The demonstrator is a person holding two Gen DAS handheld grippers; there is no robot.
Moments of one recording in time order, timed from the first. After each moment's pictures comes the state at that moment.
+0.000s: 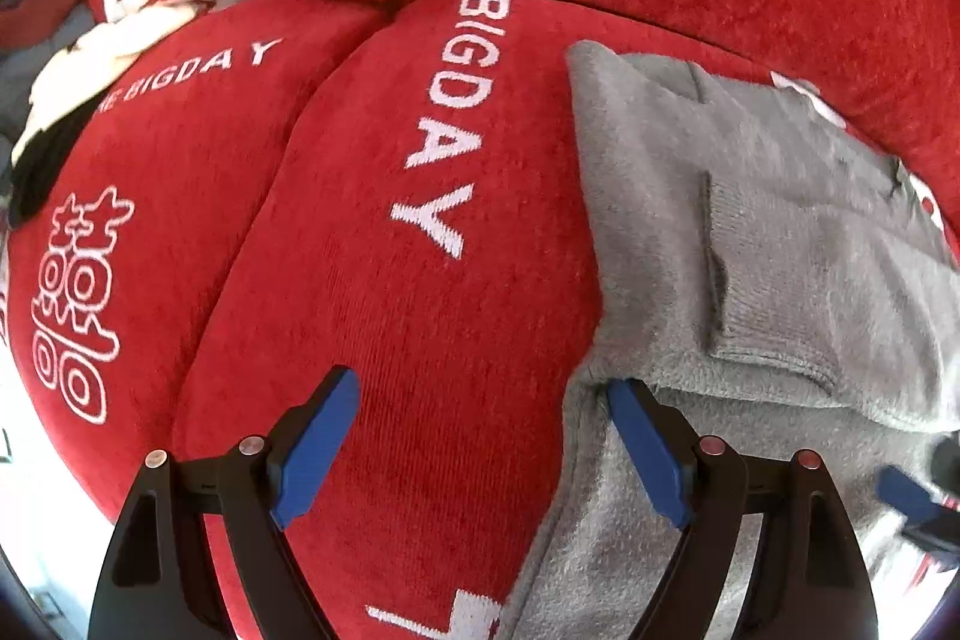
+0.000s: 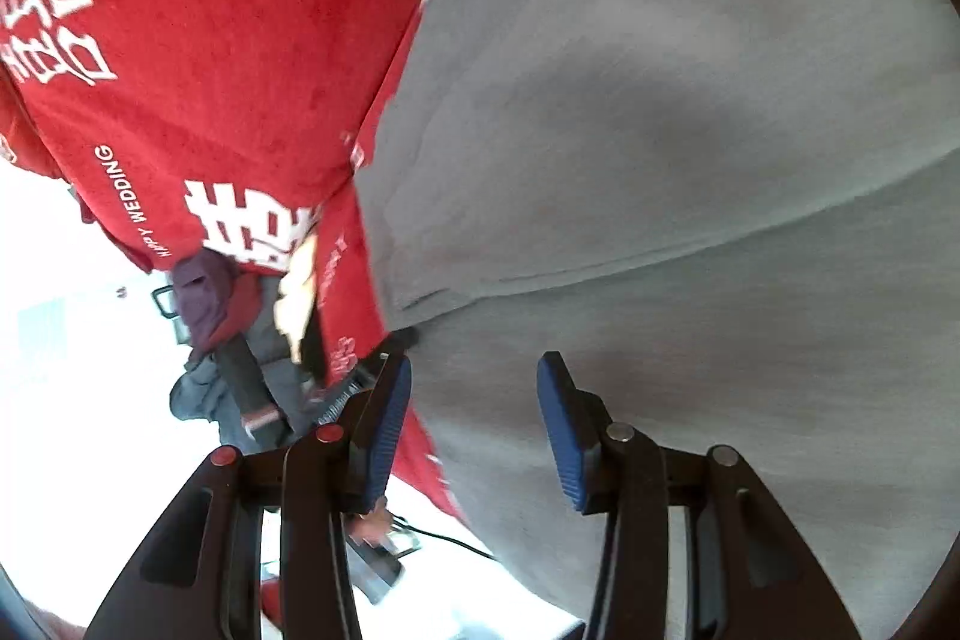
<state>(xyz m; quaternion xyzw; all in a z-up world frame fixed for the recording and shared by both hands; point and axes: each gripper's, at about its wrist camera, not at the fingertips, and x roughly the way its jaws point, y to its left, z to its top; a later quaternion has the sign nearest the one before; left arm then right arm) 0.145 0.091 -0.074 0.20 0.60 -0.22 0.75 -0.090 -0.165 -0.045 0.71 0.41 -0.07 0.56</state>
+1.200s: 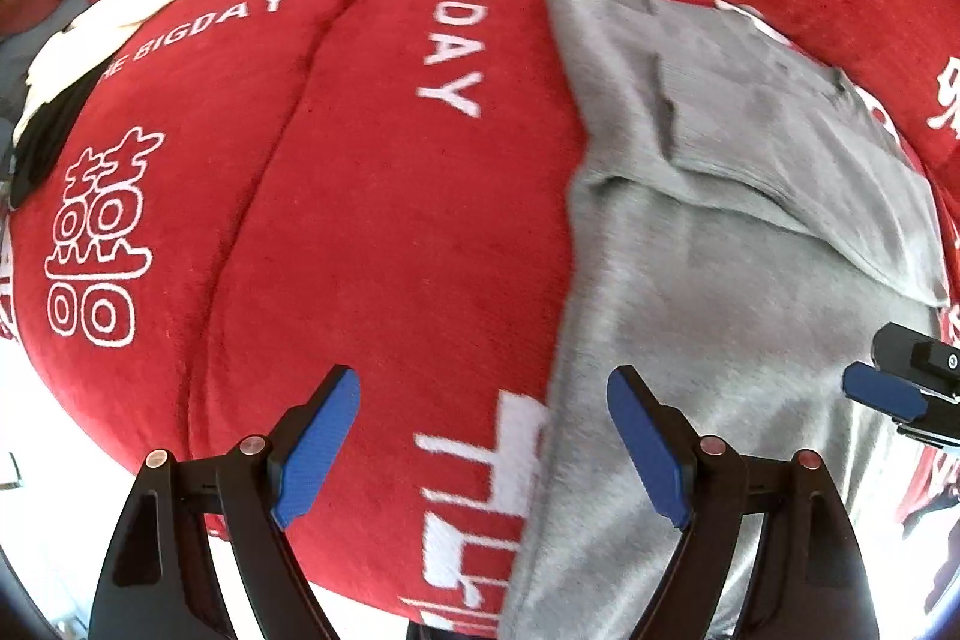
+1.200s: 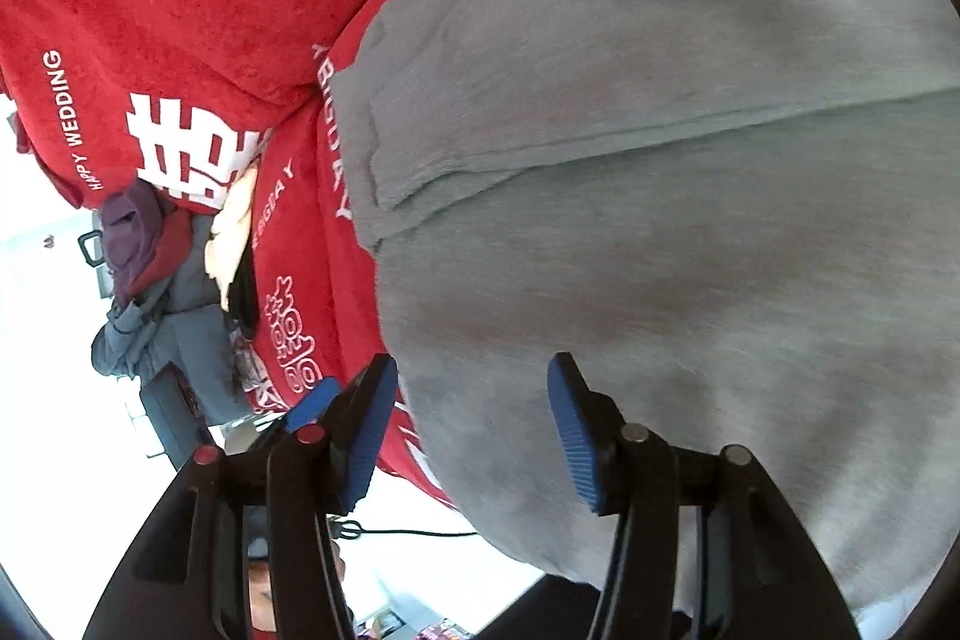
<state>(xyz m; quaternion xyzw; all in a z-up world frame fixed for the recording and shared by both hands) 0.097 0.140 -0.041 0.23 0.63 -0.25 0.70 -0.081 -0.124 -0.006 0.63 0.51 -0.10 0.57</state>
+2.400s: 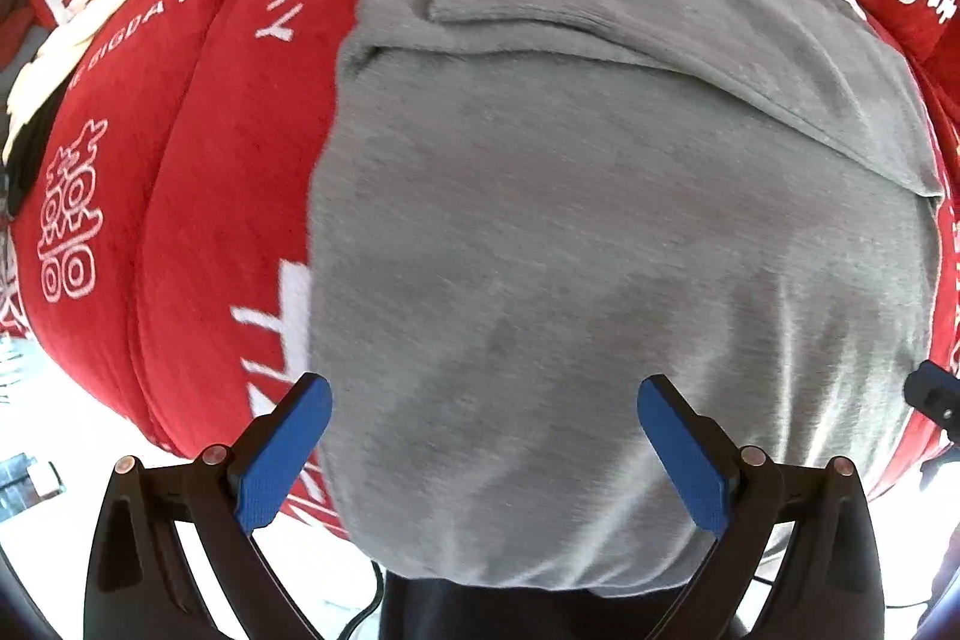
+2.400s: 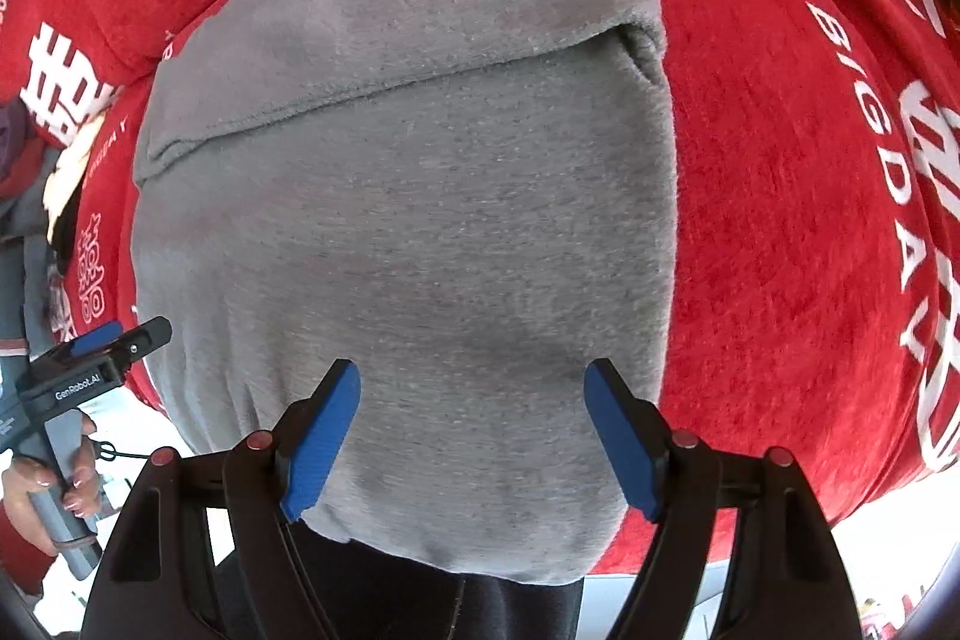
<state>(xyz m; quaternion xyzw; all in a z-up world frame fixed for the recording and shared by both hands) -0.011 0.081 -0.050 0.29 0.66 -0.24 0.65 -0.229 -0.186 0.012 0.44 0.64 -0.19 0.60</state>
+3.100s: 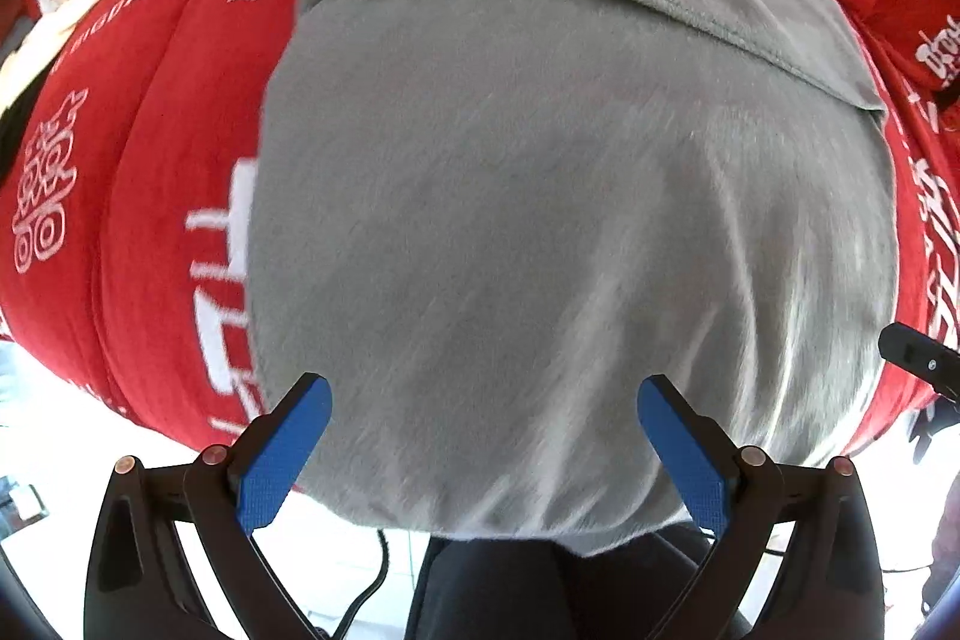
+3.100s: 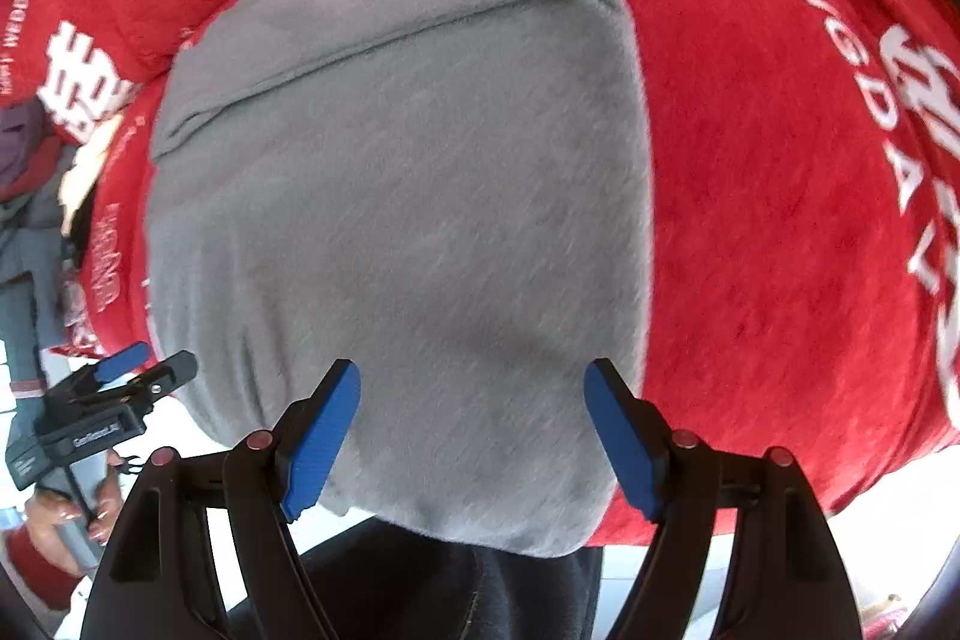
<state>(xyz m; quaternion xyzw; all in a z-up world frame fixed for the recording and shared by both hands) -0.084 0.153 -0.044 0.27 0.65 -0.29 0.64 -0.271 -0.154 0.028 0.46 0.61 -0.19 0.62</state>
